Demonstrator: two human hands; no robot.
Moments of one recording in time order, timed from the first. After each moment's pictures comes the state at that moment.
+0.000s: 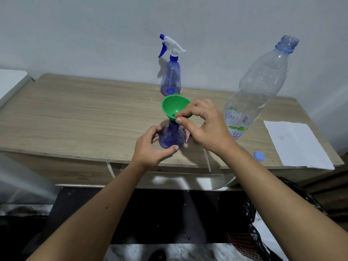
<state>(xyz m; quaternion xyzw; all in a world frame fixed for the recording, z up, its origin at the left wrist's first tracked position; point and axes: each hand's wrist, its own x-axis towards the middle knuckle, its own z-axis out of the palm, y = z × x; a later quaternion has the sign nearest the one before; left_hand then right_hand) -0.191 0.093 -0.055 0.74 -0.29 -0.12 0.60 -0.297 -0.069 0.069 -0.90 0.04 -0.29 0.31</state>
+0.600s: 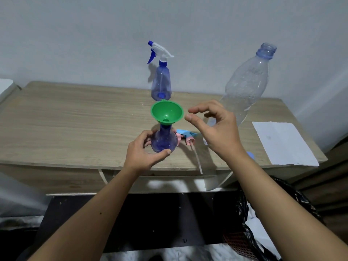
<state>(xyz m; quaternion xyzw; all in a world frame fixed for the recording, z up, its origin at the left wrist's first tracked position) -0.190 0.092 -0.054 0.76 -0.29 -0.12 0.57 -0.329 -0.081 0.088 -0.83 0.13 -0.36 0.42</state>
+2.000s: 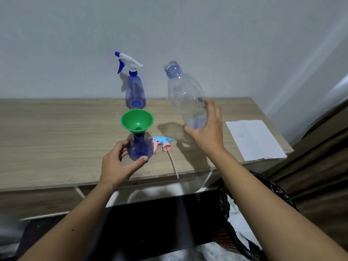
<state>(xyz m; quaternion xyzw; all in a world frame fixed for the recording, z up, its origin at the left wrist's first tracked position) -0.194 0.089 -0.051 0.75 -0.28 -0.13 0.58 -0.348 -0.144 0.063 -0.82 0.30 -0.39 0.29</state>
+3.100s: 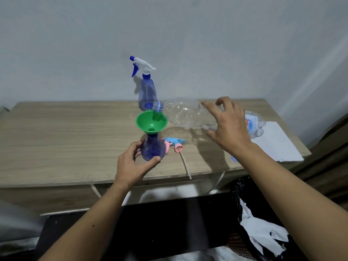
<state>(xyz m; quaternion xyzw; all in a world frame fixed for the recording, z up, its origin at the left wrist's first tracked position) -0.197 0.089 -0.048 0.77 -0.27 -0.12 0.57 -0.362 -0.161 0.091 -0.94 0.25 -0.24 -0.03</state>
